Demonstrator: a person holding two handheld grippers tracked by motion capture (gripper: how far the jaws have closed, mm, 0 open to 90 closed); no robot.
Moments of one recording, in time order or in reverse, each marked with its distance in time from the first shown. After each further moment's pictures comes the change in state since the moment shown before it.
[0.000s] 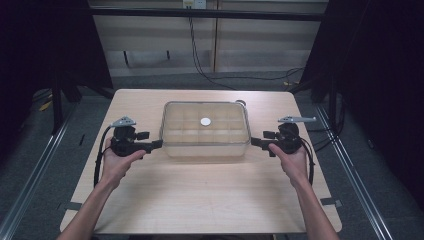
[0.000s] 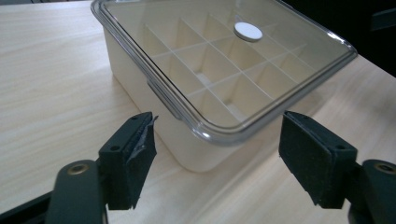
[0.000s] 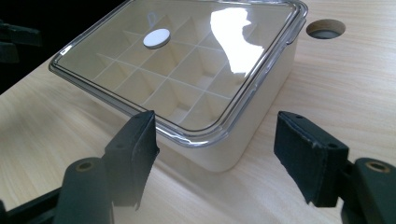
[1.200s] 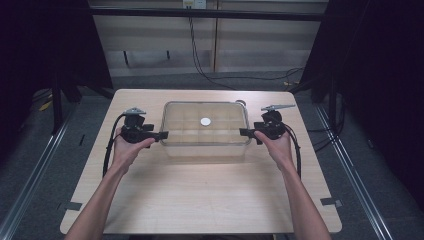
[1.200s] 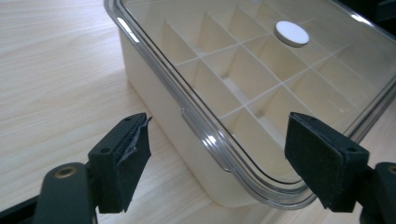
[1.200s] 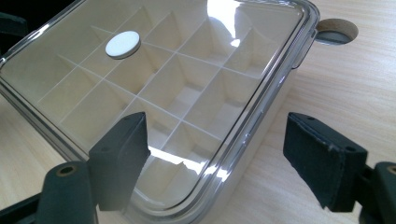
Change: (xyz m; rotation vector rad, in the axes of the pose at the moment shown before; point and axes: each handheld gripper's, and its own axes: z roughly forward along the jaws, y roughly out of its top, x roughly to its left) left arm 0.022 0.017 0.040 0.086 0.022 -0.017; right arm -0.013 0.026 0.057 0.075 -0.034 -0.016
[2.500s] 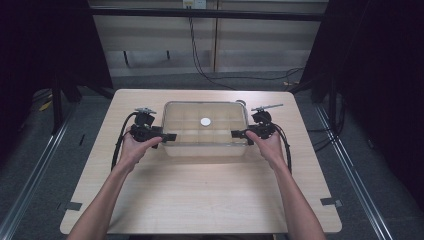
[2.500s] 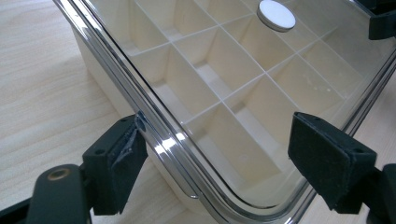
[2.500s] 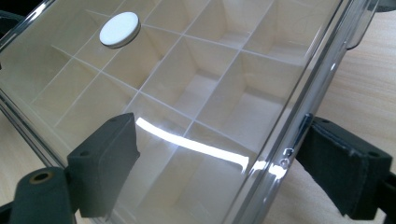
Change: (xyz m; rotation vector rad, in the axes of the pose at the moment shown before) left arm -0.007 0.008 0.022 0.092 -0.063 -0.013; right arm 0.004 0.002 0.032 0.090 0.043 0.057
